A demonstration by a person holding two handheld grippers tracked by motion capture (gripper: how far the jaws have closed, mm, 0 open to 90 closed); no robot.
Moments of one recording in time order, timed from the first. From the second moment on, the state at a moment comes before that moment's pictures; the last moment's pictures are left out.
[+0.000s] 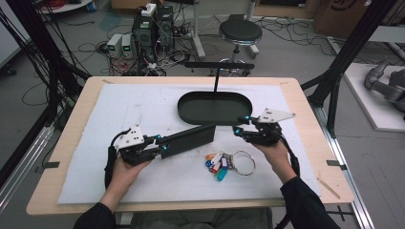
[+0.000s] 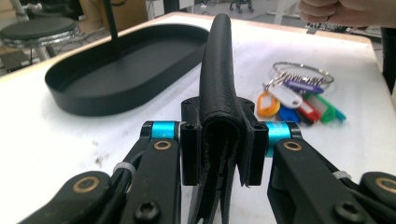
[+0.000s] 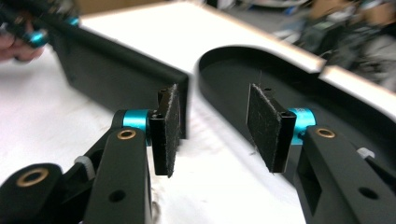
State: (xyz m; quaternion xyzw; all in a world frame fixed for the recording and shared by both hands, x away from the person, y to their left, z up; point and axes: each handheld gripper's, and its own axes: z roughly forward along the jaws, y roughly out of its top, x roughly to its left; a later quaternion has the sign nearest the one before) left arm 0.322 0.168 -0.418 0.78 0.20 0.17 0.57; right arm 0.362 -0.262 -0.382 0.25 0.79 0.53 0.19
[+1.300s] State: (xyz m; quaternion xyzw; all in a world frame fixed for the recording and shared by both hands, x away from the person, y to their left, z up) left arm 0.380 0.105 -0.371 0.76 0.18 0.21 0.58; right arm 0.354 -0.380 -0.387 0.45 0.62 0.58 0.28
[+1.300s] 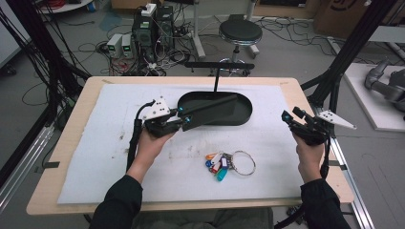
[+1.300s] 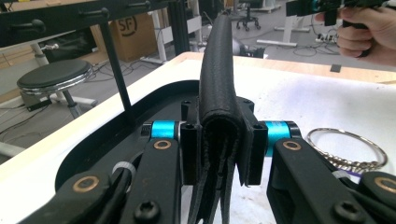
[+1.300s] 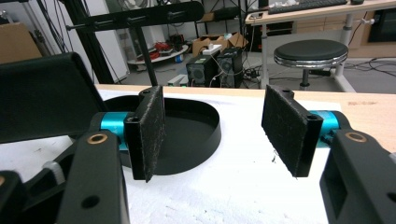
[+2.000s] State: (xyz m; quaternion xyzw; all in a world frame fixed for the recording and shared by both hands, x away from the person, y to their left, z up) left arm 0.437 0.071 -0.379 0.77 0.18 0.22 0.57; right arm 0.358 -0.380 -0.390 0.45 0.62 0.58 0.27
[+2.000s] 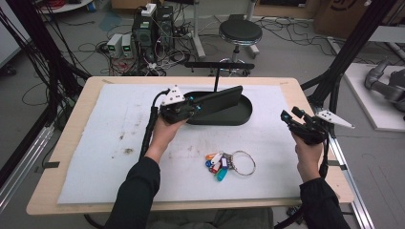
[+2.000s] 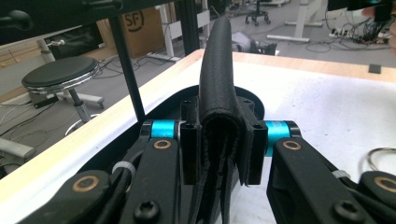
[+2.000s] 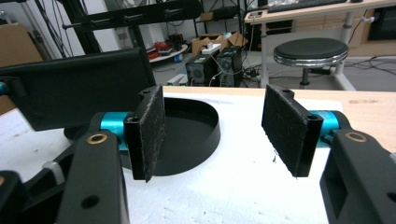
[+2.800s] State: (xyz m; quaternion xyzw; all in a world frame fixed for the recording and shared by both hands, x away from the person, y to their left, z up) left arm 0.482 0.054 -0.413 0.76 0.22 0.21 0.57; right arm 0.358 -0.381 -0.393 0.45 0.63 0.58 0.27
